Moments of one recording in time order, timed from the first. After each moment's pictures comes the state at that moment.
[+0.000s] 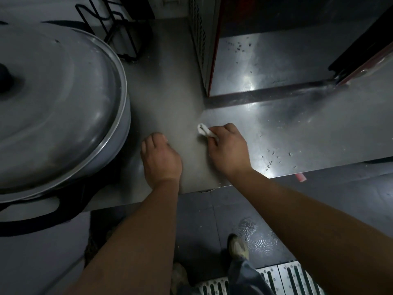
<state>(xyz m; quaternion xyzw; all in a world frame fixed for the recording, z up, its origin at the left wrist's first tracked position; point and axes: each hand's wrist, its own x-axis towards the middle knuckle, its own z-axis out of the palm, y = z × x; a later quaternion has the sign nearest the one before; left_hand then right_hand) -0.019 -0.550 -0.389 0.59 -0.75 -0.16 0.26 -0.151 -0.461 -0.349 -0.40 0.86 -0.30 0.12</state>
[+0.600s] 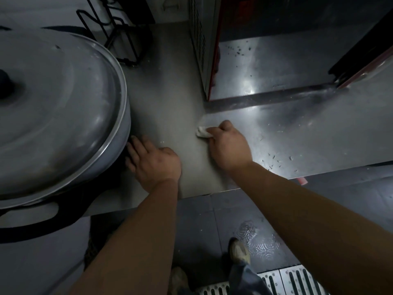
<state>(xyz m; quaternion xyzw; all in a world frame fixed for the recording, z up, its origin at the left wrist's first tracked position) -0.017 -0.556 -0.390 0.67 -0.72 -0.11 0.14 -0.167 -0.474 -0.355 -0.47 0.85 -0.21 0.08</state>
